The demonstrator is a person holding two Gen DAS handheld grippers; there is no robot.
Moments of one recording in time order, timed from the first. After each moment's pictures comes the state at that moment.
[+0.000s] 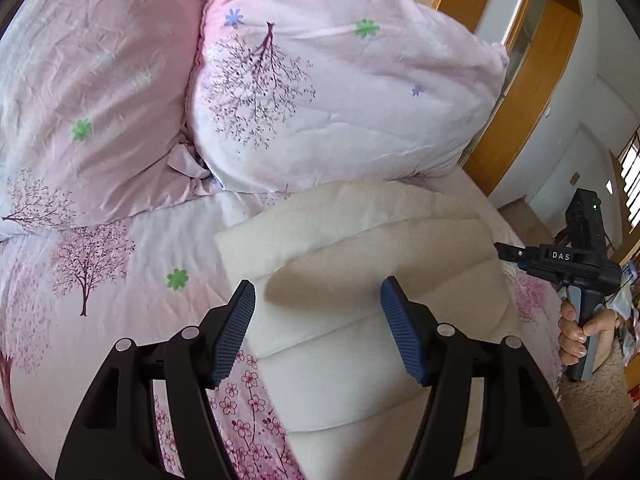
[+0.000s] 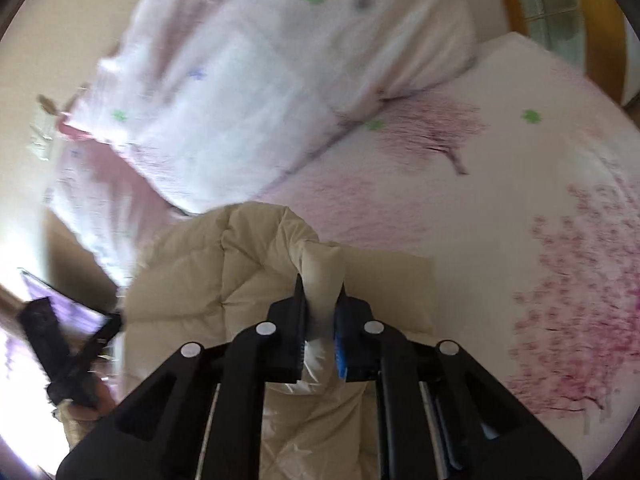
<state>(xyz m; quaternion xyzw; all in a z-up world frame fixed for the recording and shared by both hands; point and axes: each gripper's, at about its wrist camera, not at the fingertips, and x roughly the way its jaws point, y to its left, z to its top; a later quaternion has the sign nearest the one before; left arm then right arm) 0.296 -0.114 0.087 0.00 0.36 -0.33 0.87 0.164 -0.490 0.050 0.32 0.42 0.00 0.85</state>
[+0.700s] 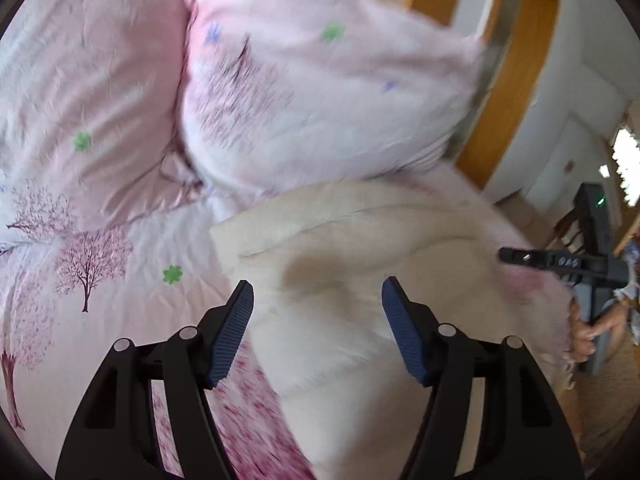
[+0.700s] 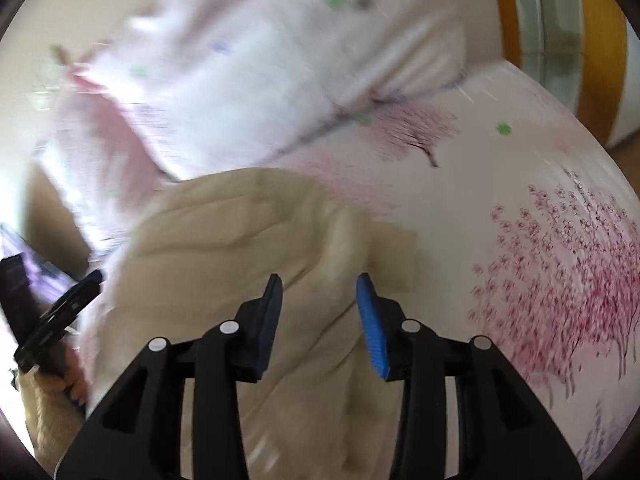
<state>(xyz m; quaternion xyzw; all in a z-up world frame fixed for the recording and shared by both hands) 0.249 -0.104 0.095 0.02 0.32 -0.36 0.88 0.100 -0.464 0.069 0.24 0.41 0.00 0.88</state>
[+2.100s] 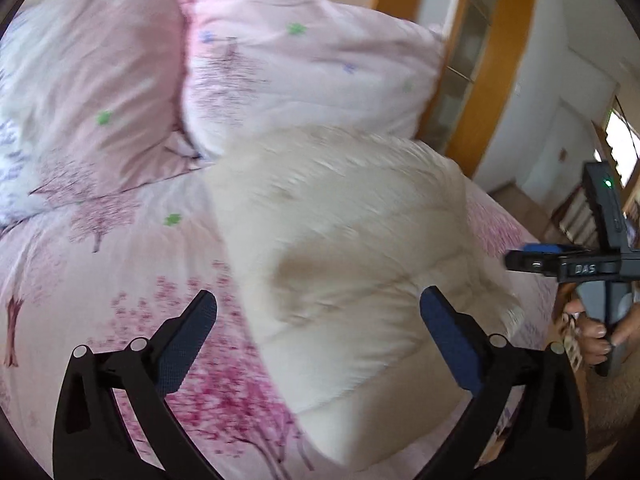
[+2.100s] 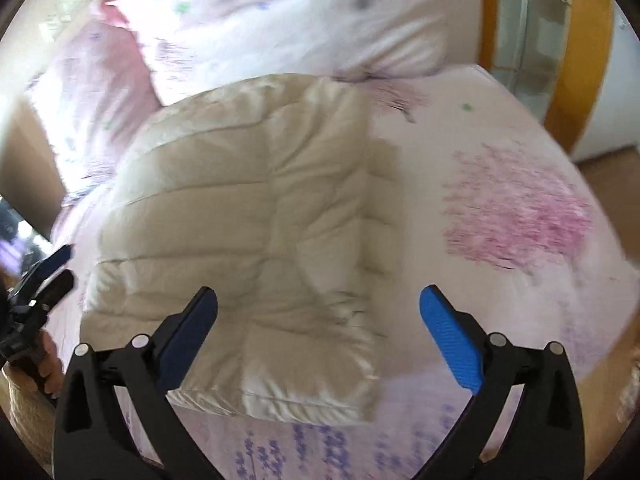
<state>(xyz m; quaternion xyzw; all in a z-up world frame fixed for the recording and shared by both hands) 0.182 -0.076 0.076 0.03 0.32 -0.35 0.88 0.042 -0.403 0.084 0.16 0.49 -0.10 0.85</state>
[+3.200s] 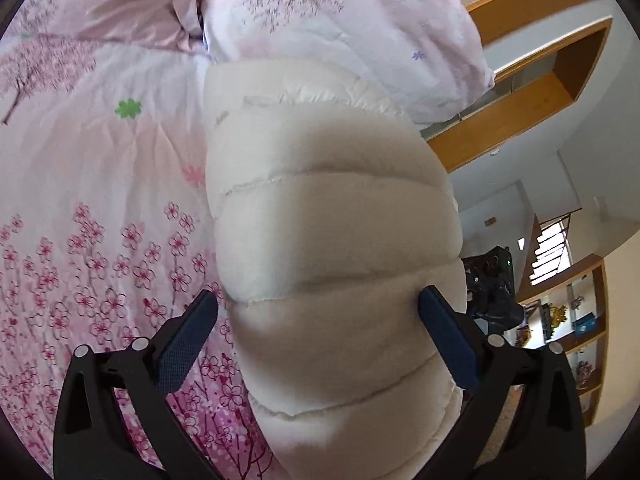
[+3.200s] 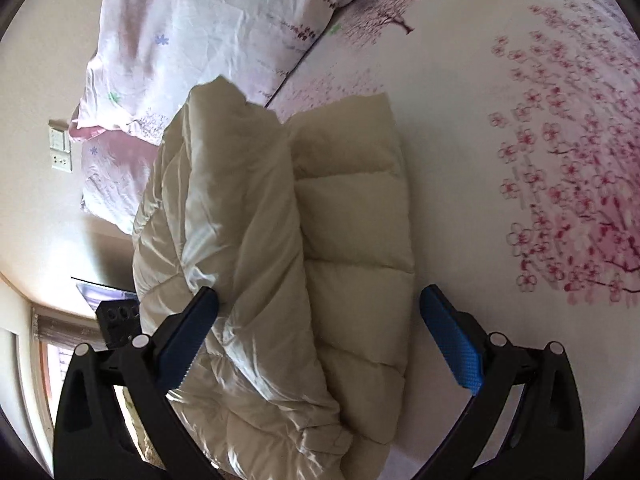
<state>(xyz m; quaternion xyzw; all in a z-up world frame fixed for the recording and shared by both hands) 0.285 -0.072 0.014 -0.19 0.48 -0.43 0.74 0.111 -0.505 -0.013 0.45 0.46 0.09 0.76</state>
